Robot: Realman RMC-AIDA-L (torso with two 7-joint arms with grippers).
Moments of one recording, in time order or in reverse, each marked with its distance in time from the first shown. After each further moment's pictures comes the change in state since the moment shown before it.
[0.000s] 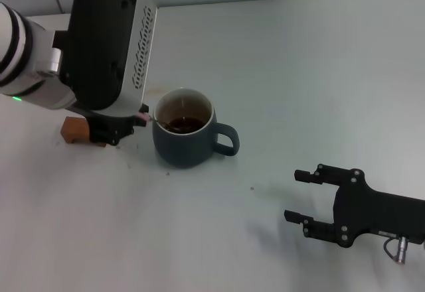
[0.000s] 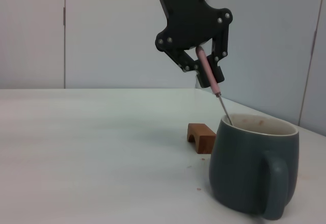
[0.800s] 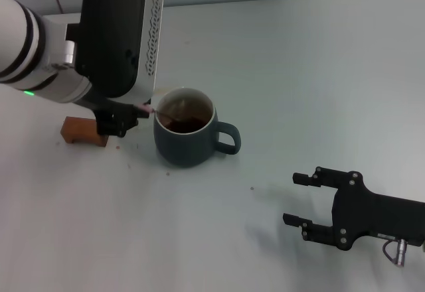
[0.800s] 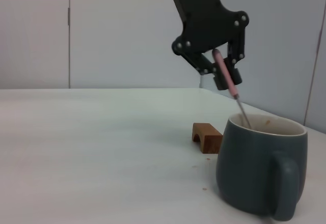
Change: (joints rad) left arm -0.017 -0.001 0.030 -0.042 0.034 -0.084 -0.077; right arm 0.000 0.000 -0.009 0.004 -0.002 -0.001 0.000
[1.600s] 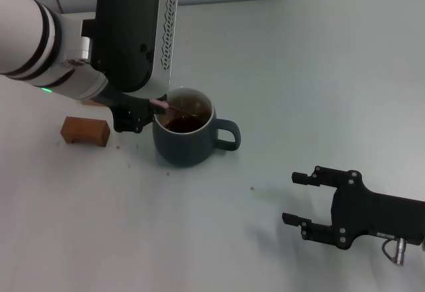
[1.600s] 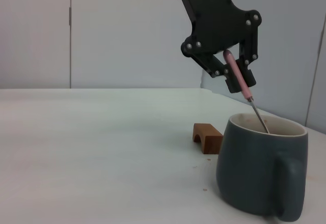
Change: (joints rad) left arm -0.018 -0.001 0.012 -0.028 -0.028 -0.021 -0.022; right arm 0.004 0.000 -0.001 0.000 -0.001 0.001 0.000
